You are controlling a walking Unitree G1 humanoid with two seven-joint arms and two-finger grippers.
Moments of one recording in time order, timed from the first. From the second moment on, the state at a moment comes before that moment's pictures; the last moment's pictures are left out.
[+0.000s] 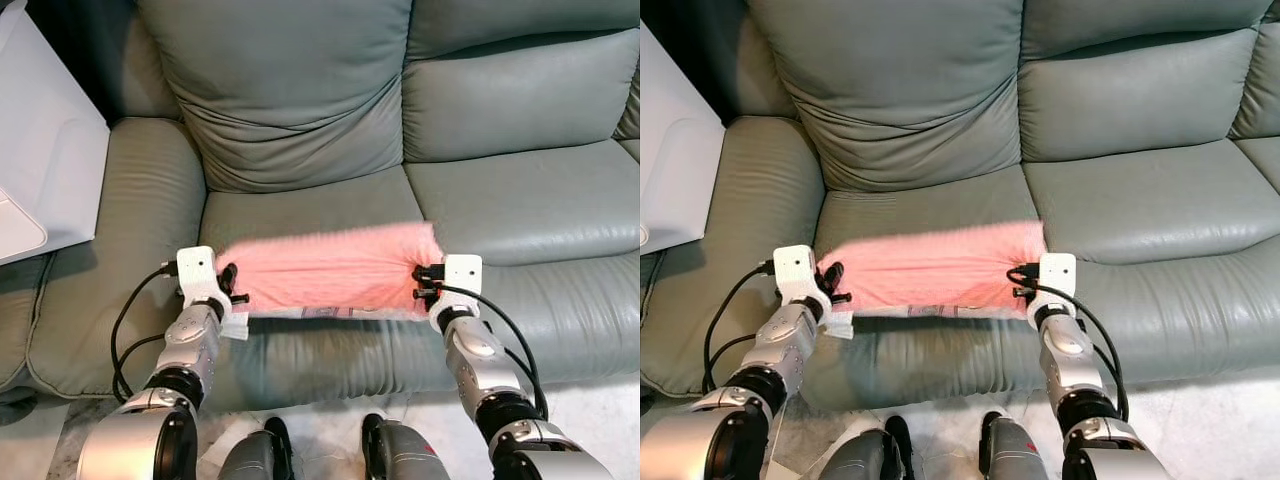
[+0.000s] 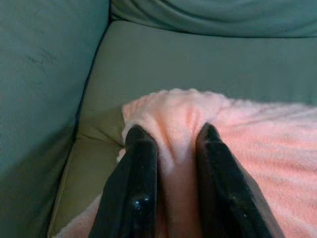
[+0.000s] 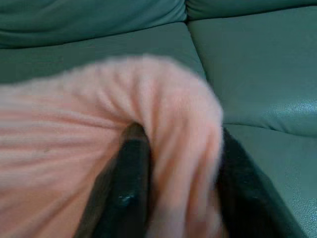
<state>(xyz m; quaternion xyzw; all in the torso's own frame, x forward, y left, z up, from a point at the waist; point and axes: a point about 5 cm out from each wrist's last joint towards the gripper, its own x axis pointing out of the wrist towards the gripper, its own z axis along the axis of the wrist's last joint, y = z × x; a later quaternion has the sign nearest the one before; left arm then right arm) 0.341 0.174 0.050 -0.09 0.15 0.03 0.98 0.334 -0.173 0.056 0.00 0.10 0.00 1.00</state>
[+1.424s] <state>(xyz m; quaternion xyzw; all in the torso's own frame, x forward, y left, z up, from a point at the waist) 0.307 0.213 0.024 -0.02 0.19 -0.03 0.98 0.287 -0.110 0.051 0.02 0.22 0.23 0.95</state>
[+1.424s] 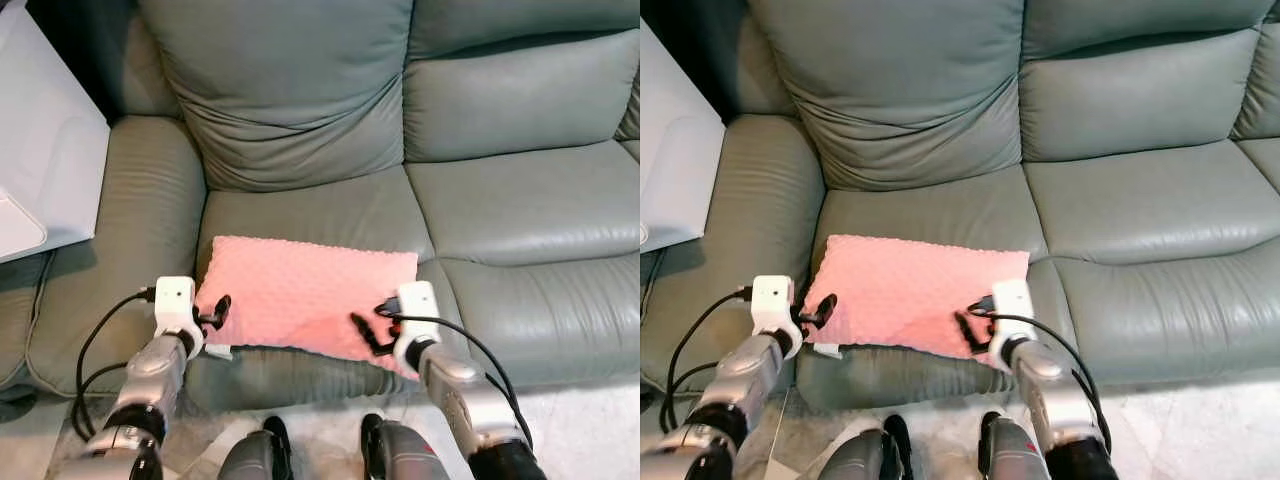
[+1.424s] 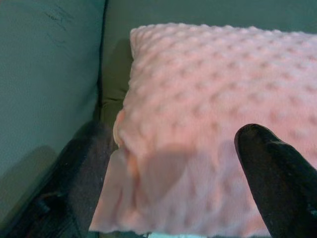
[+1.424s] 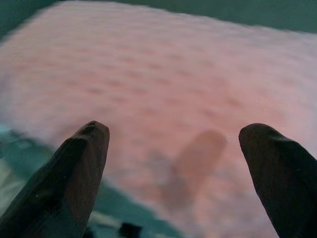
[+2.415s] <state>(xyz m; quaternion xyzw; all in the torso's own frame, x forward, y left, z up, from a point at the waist) 0.280 0.175 -0.009 0.05 0.33 -0.20 0.92 0.270 -0.151 -0.008 0.00 0.38 0.28 0.88</state>
